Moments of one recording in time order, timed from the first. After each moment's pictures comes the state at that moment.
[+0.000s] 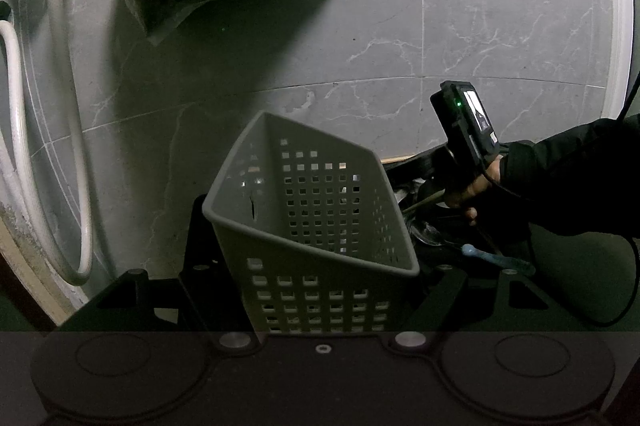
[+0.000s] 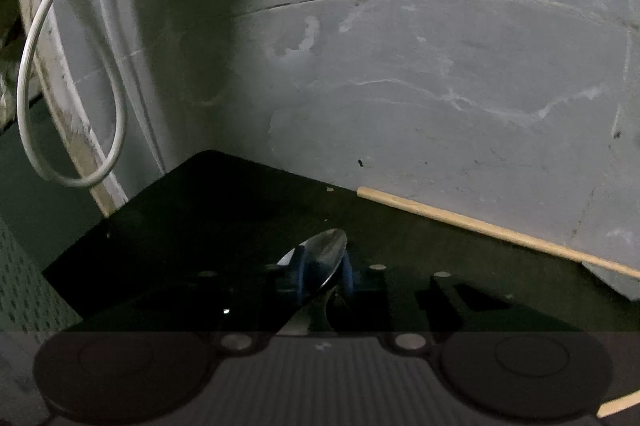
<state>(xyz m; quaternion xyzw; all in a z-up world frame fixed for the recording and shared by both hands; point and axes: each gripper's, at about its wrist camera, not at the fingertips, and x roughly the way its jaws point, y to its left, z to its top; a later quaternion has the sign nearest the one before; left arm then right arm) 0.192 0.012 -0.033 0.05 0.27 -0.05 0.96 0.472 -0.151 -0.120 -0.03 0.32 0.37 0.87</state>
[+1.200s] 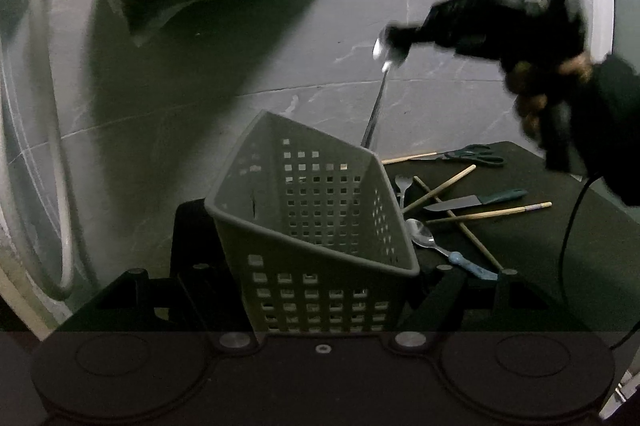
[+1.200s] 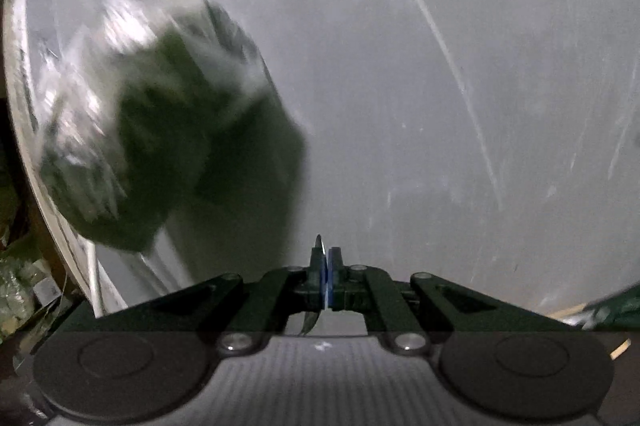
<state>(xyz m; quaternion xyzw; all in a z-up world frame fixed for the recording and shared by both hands) 0.196 0.024 -0.037 0.04 0.26 -0.09 0.96 0.387 -0.210 0.019 0.17 0.13 0.31 0.93</state>
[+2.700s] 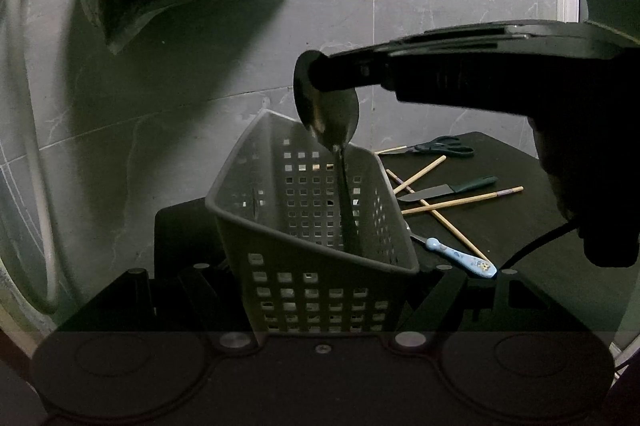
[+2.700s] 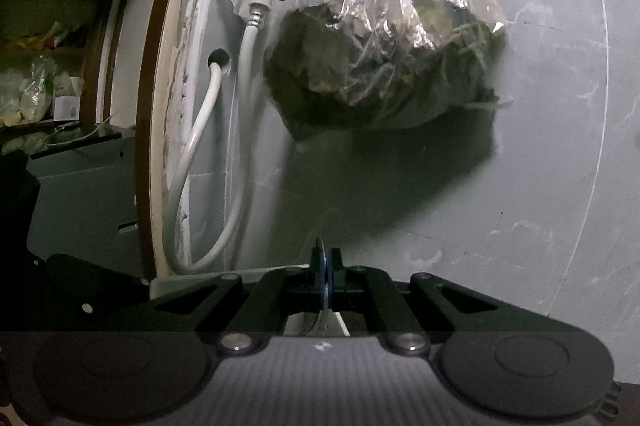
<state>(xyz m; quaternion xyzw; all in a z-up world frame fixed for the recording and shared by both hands) 0.186 0.038 -0.038 0.06 0.25 -0.14 0.96 0.225 -0.105 0.003 -0.11 0.08 0.35 0.93</state>
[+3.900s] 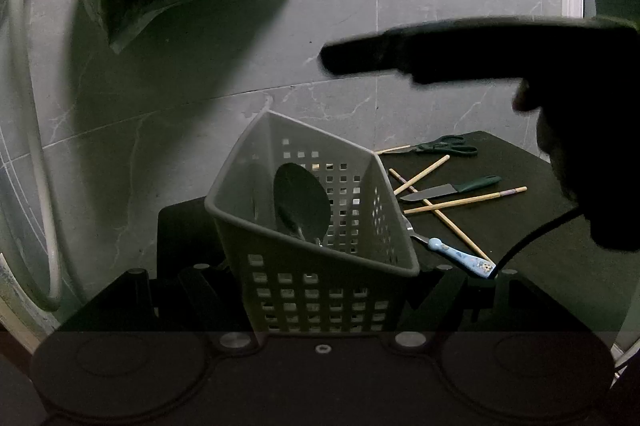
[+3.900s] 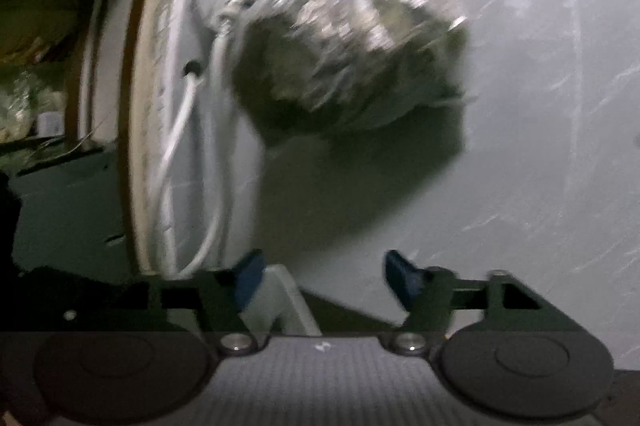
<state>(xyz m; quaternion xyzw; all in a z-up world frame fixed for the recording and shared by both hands) 0.185 0.041 -0.039 0.06 0.25 -0.14 0.96 0.240 -0.131 0.015 -0.09 0.07 0.31 0.95</state>
